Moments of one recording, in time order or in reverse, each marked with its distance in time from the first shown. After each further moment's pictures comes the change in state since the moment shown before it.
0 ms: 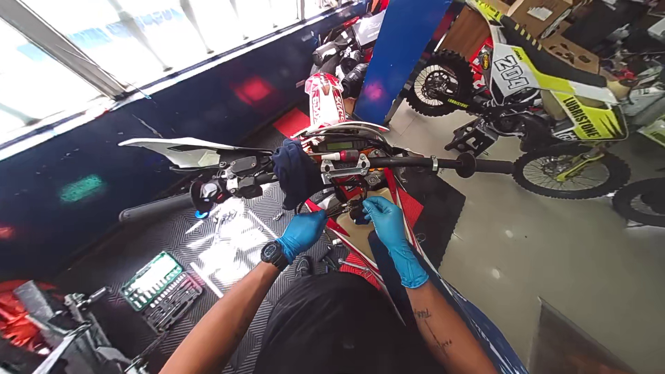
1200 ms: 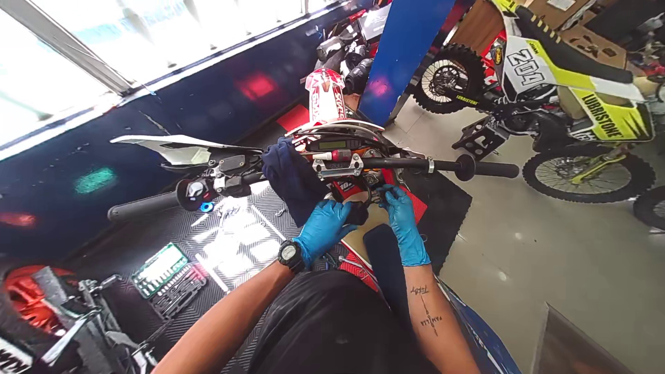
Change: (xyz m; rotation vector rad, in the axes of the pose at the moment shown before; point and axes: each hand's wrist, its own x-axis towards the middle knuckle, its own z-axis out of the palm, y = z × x) left_hand 0.032 0.073 -0.007 0.136 0.170 0.140; right_hand 0.051 0.071 -0.039 0.613 0.025 0.235
